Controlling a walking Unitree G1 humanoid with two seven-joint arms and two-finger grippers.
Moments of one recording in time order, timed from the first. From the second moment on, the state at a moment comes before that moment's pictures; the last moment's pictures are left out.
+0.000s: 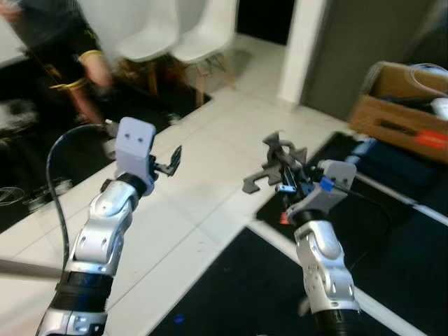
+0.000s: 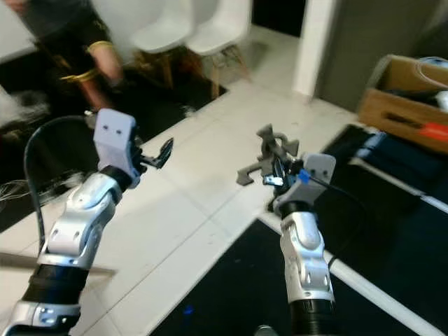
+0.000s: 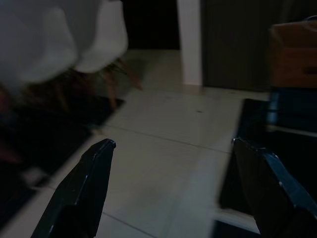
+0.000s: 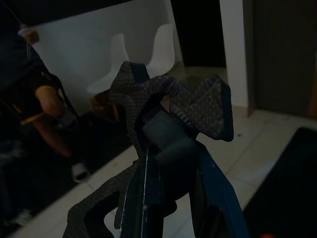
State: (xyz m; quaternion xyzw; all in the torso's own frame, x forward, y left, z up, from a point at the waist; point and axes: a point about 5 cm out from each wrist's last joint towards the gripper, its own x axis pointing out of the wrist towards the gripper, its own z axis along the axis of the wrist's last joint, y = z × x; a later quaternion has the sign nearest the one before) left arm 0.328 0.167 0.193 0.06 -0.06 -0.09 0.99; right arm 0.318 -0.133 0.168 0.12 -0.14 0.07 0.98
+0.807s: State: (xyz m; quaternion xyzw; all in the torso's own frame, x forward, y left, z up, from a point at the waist) left arm 0.308 0.175 0.159 0.04 -0.01 -0.04 1.00; right arm 0.323 -0.122 0.148 0.11 -0.08 0.13 0.98
